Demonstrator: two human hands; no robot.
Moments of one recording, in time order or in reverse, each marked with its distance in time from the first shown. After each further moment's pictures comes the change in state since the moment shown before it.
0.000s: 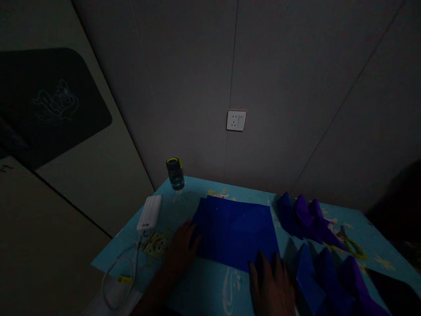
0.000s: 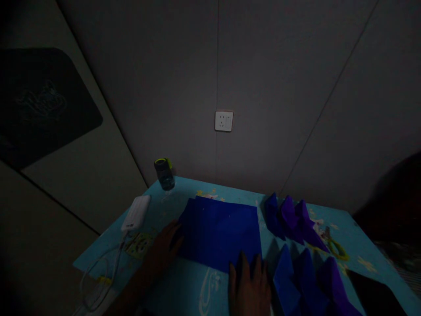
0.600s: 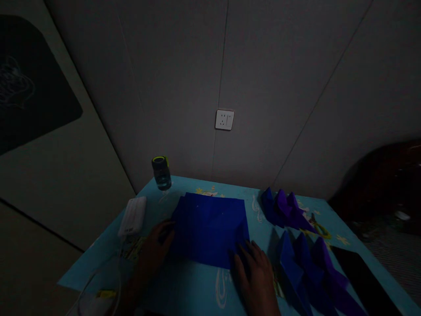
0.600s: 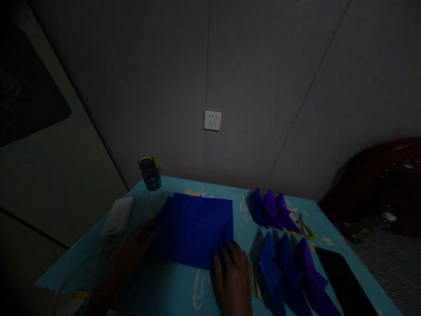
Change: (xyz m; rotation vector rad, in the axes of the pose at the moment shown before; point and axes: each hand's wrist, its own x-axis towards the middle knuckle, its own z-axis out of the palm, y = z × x) left_hand 0.015 -0.013 -0.052 -0.514 -0.002 -0.281; right_hand 0.008 -0.023 -0.030 0.279 -0.047 -0.076
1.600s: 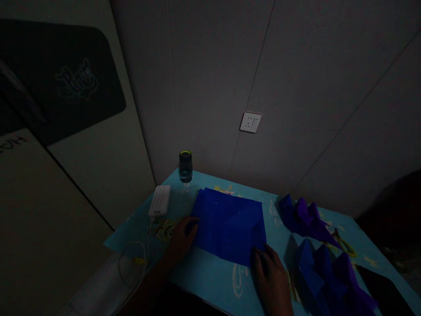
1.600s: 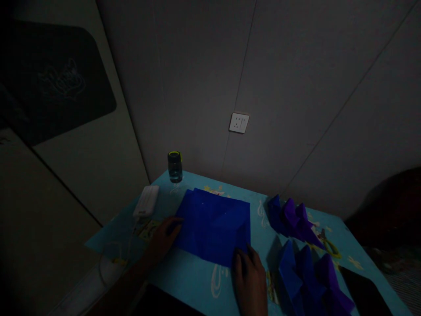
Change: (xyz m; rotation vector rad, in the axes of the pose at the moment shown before) left_hand -0.019 -0.014 0.014 -0.030 0.047 0.099; right_hand -0.007 0.018 0.019 0.077 -0.006 -0.009
